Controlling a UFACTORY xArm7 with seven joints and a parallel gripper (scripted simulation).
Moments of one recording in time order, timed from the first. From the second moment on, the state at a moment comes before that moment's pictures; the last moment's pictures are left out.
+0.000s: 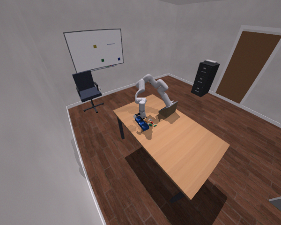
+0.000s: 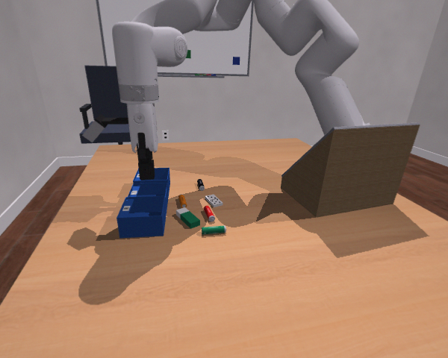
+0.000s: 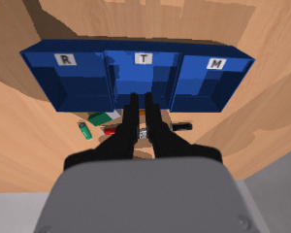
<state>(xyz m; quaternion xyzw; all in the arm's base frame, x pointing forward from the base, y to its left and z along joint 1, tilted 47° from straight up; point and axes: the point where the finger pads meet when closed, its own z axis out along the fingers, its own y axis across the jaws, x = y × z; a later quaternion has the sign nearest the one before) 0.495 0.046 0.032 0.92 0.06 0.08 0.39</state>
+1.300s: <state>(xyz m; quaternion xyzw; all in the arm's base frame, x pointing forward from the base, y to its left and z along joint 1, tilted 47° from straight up) 0.492 0.098 -0.032 0.92 0.06 0.08 0.39</state>
